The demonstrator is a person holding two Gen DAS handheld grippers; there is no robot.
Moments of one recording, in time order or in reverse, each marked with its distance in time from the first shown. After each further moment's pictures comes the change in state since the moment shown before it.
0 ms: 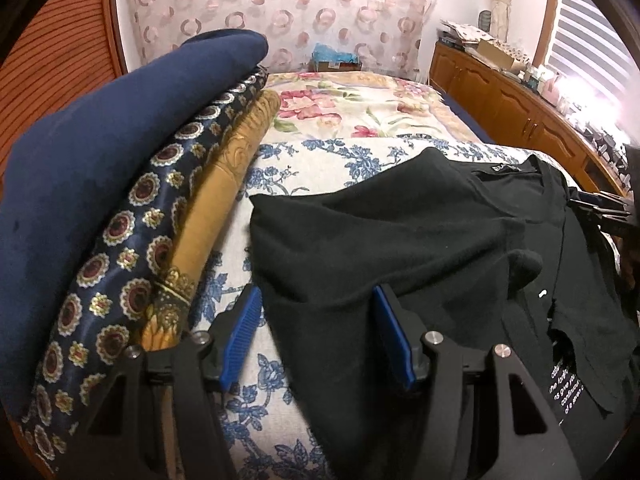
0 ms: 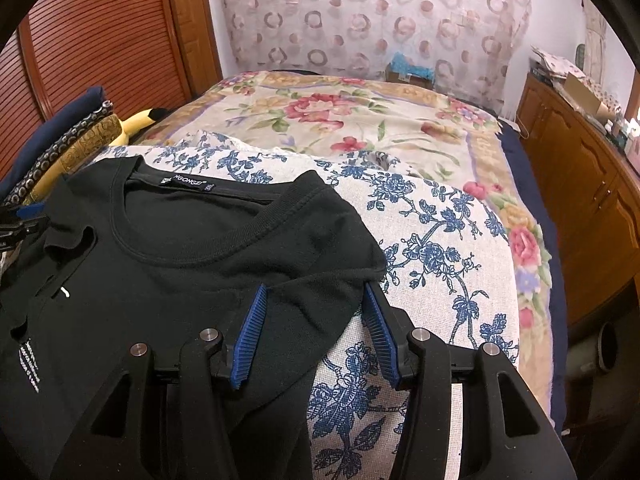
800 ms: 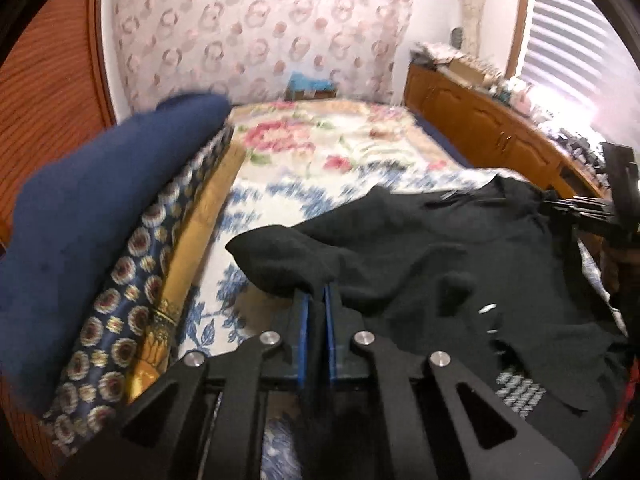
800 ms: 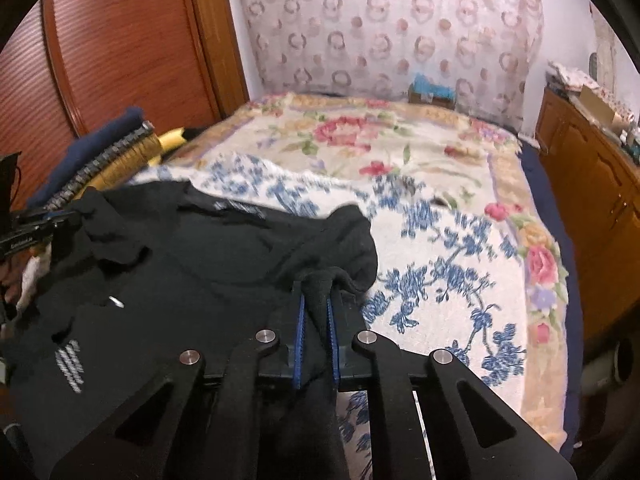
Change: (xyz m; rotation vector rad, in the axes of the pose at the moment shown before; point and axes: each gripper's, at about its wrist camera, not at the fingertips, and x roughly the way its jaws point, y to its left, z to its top) left arm -0.048 -0.026 0.009 0.059 -0.110 -0.071; right arm -0.039 0.017 0.006 -0.020 -0.098 0.097
